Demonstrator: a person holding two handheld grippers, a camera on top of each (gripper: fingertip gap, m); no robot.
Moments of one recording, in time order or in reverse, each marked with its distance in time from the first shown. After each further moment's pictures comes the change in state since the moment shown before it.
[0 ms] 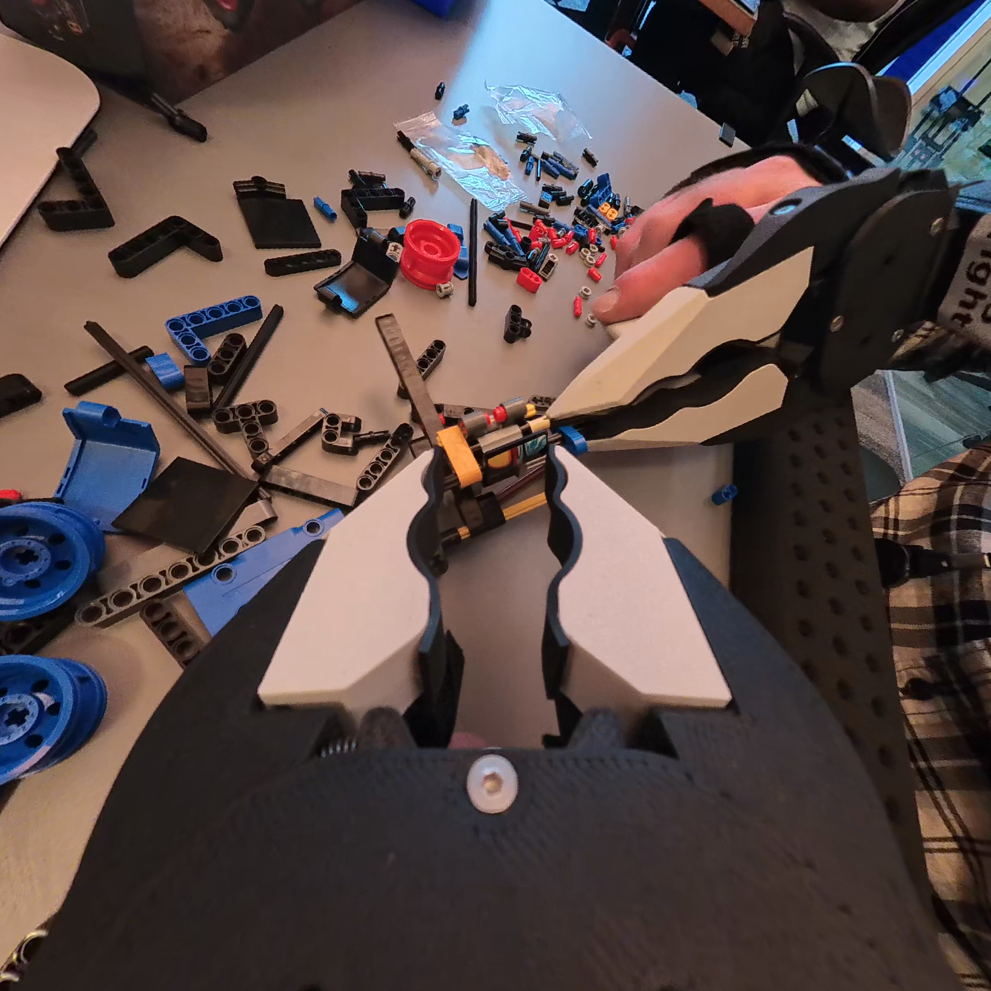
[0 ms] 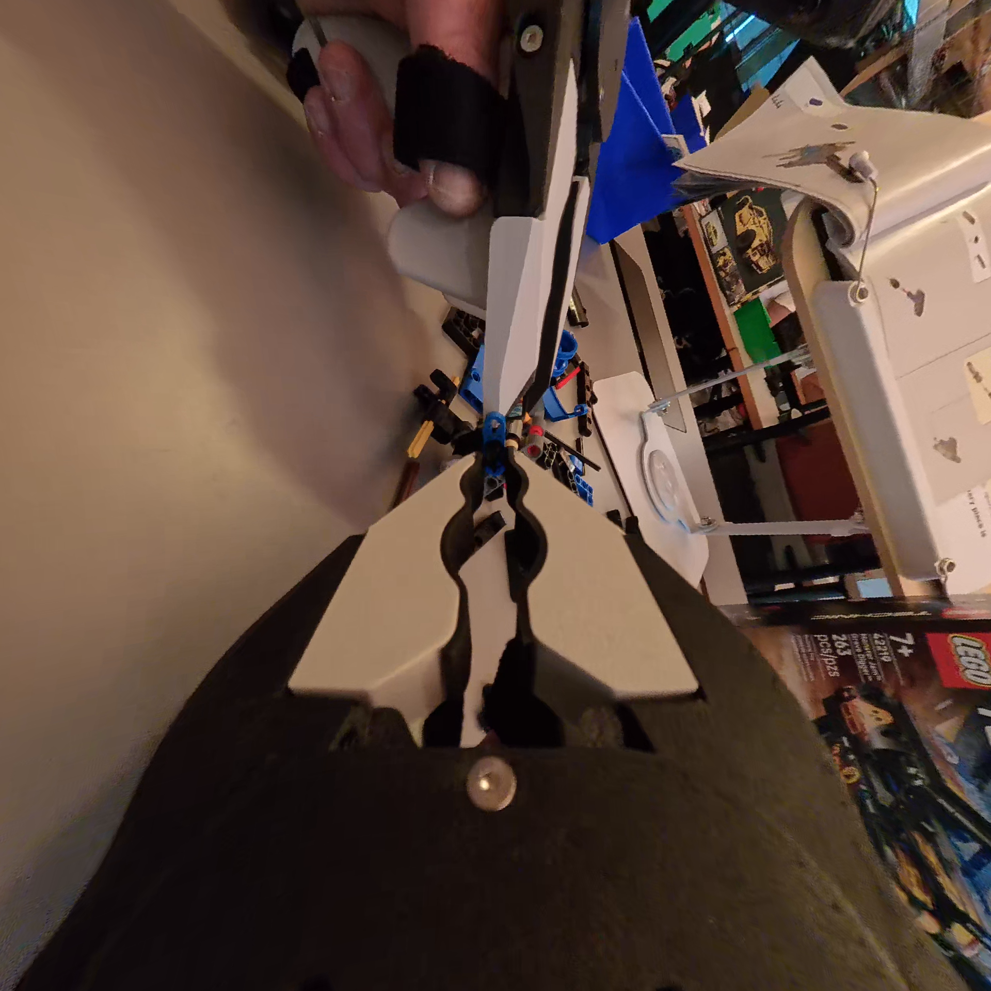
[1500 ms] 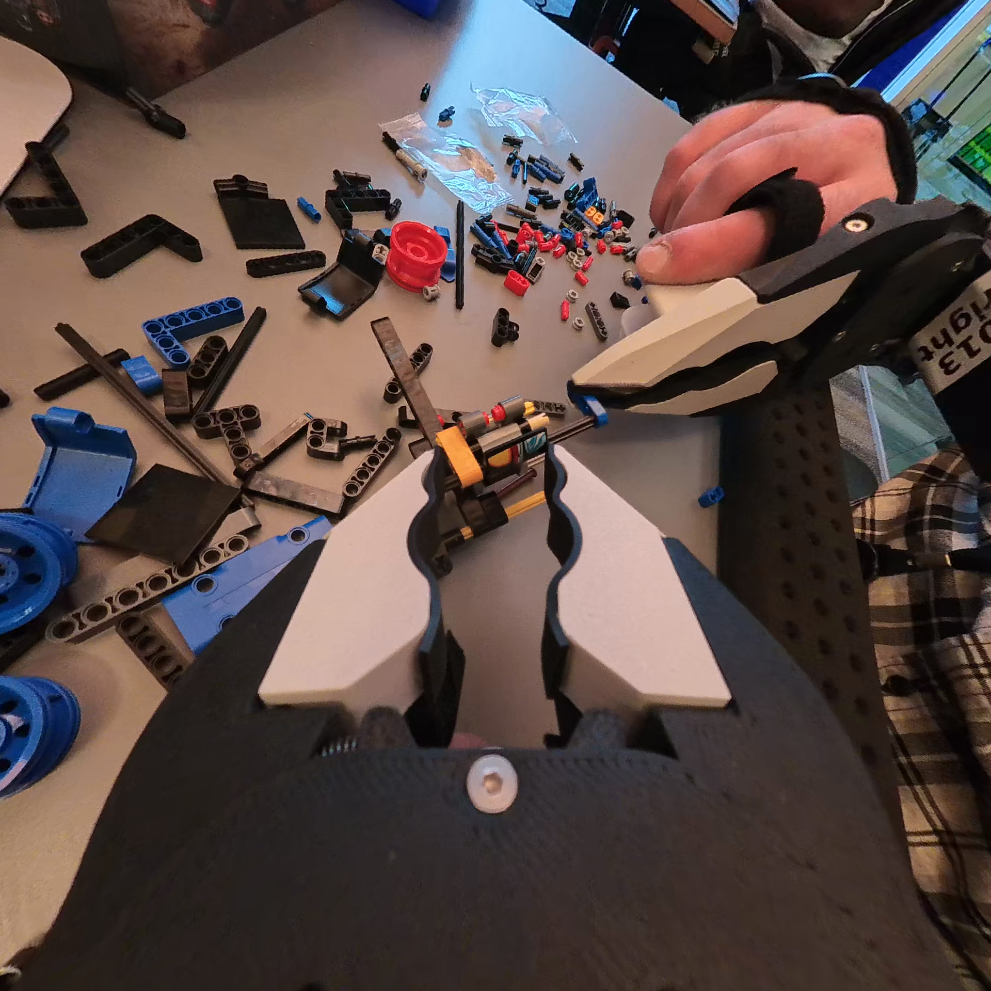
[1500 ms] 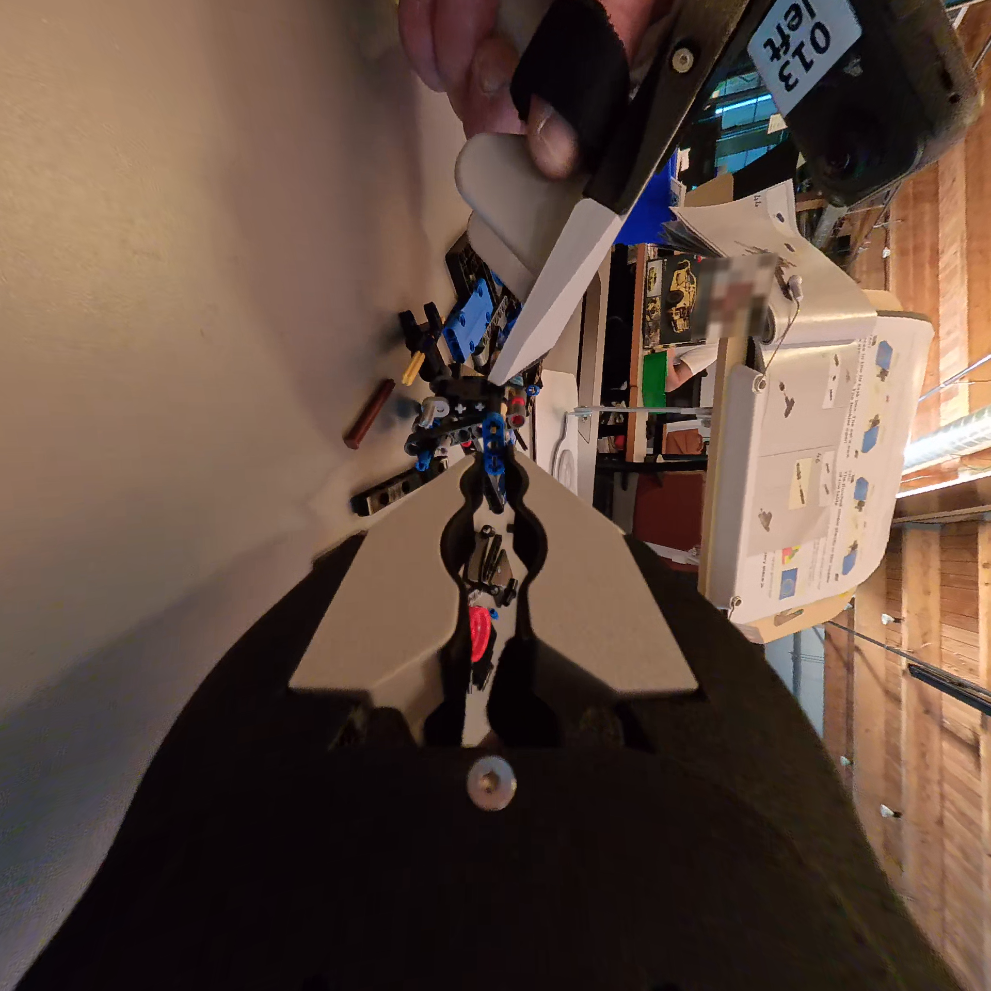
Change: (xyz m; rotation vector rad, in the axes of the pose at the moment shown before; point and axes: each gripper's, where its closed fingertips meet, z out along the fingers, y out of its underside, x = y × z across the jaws) left arm 0.004 -0.001 0.002 0.003 0.028 -0.011; right arm 0.007 0.006 -0.017 -0.084 0.077 -0.428
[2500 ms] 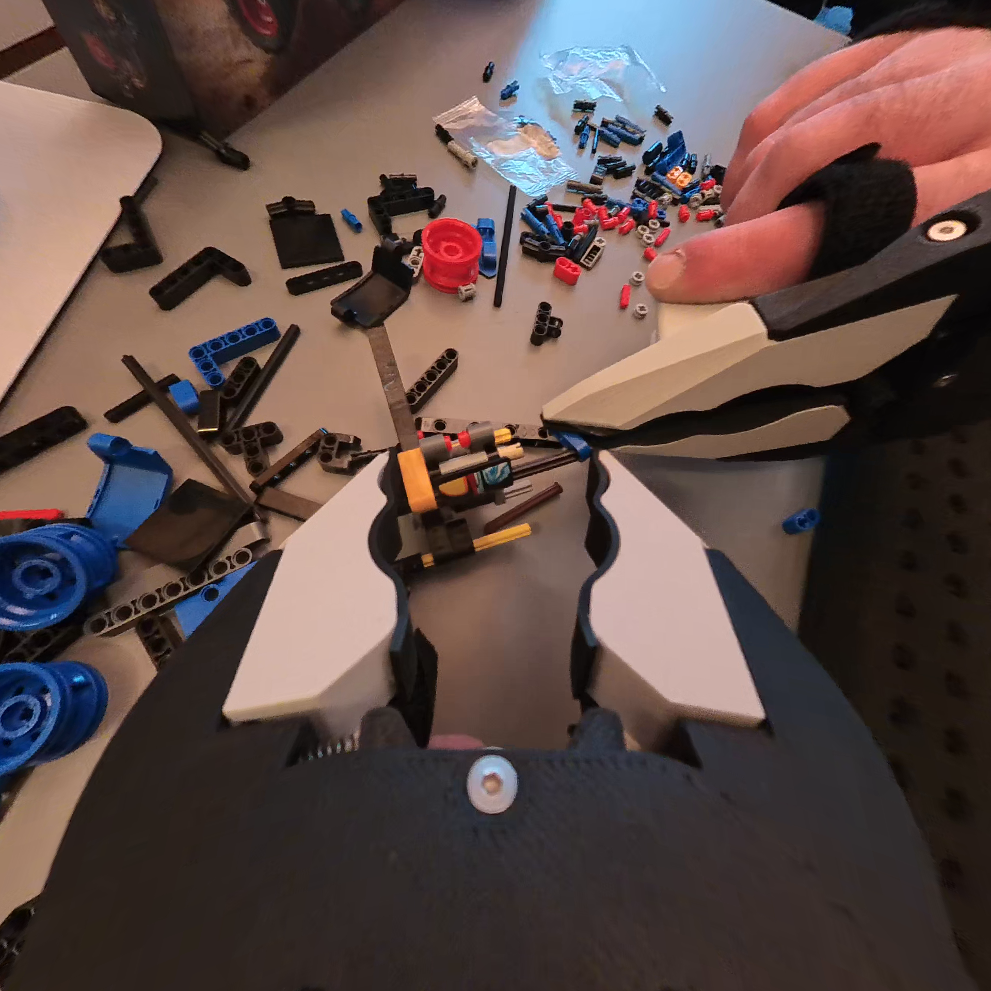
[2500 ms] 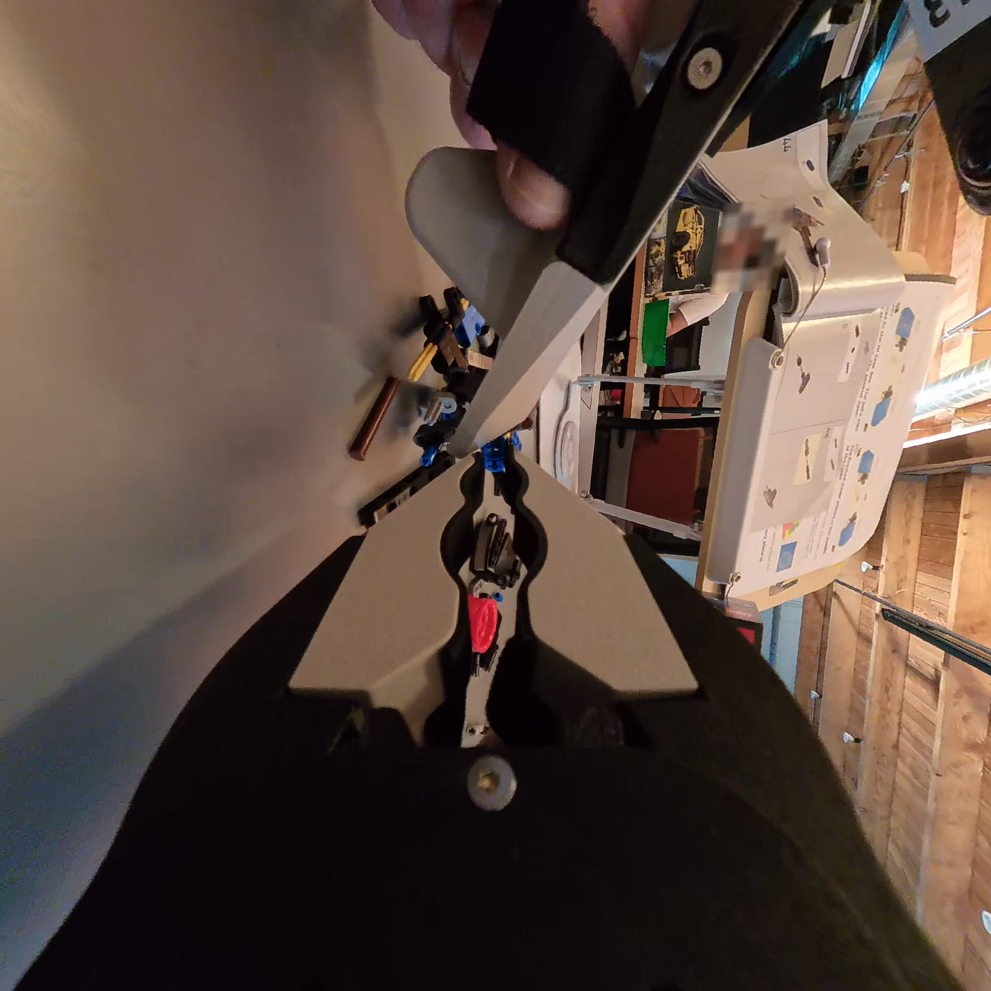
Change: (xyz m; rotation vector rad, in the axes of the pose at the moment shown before) left arm -0.001 0.001 0.018 -0.034 -0.239 0.115; right arm -0.006 0.000 0.014 -0.118 0.015 0.001
